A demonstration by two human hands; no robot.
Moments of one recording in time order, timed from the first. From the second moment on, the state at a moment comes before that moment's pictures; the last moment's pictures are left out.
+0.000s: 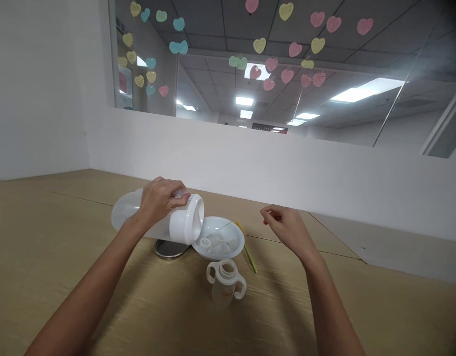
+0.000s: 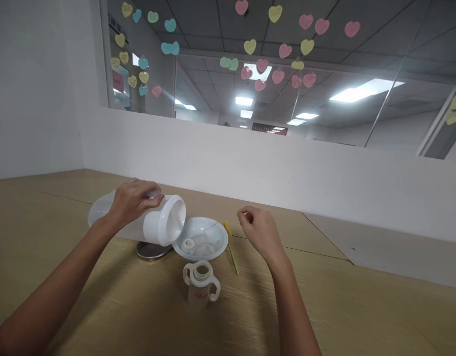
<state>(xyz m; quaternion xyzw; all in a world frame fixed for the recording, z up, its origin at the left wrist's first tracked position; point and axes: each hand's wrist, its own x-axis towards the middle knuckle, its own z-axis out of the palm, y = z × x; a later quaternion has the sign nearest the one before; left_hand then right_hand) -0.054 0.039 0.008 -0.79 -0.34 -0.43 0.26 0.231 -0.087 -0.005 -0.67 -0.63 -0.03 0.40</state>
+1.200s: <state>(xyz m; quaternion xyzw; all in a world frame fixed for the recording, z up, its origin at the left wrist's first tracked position) -0.024 -0.028 0.014 -0.79 -0.18 -0.57 0.16 0.232 -0.086 -0.005 -0.66 -0.64 -0.03 0.38</state>
